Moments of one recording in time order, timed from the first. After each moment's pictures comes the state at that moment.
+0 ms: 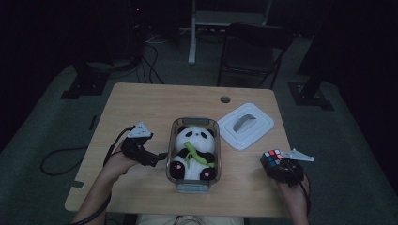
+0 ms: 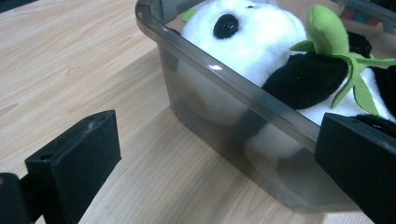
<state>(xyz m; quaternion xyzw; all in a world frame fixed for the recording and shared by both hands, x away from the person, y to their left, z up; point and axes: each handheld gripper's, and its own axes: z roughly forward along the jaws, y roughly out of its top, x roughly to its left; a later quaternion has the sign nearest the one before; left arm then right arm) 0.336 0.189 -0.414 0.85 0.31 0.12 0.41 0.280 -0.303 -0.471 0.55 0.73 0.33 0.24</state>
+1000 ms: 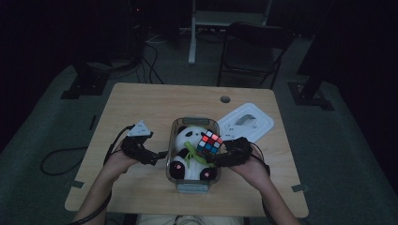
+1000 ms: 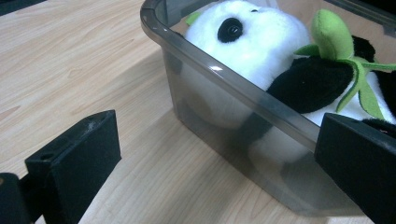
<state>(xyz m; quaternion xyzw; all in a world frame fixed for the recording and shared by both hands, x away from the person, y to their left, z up) 0.339 0.190 -0.414 0.85 0.31 0.12 0.42 0.307 -0.140 -0.368 0.23 0.86 0.45 0.12</state>
